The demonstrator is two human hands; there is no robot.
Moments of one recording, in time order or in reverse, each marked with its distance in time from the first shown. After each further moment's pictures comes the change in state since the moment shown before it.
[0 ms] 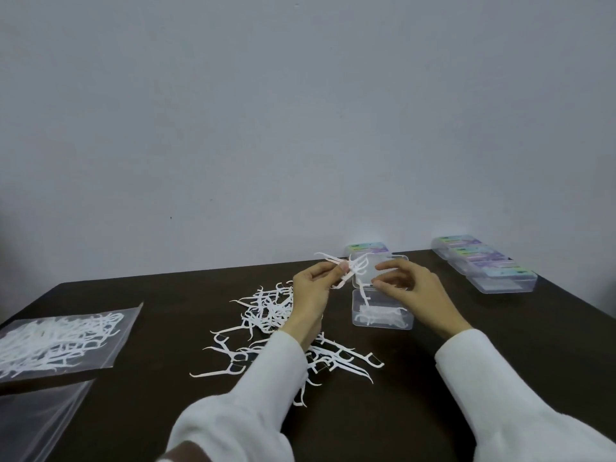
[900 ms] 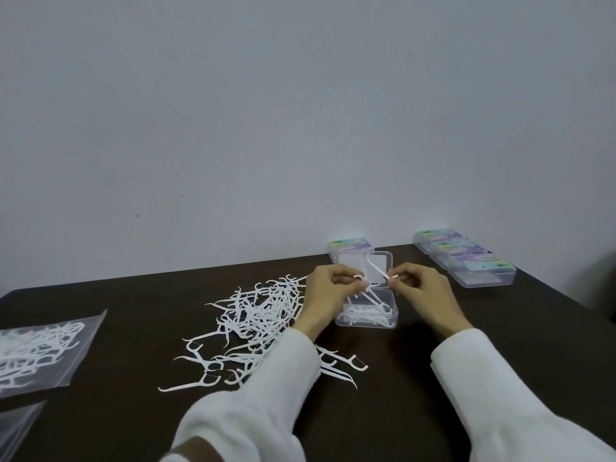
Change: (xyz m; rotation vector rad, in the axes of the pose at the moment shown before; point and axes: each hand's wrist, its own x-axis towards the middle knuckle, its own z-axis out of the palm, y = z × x) left_hand 0.014 -0.020 0.030 0.445 -0.221 0.092; right_hand -0.001 0.021 -0.018 -0.146 0.168 0.149
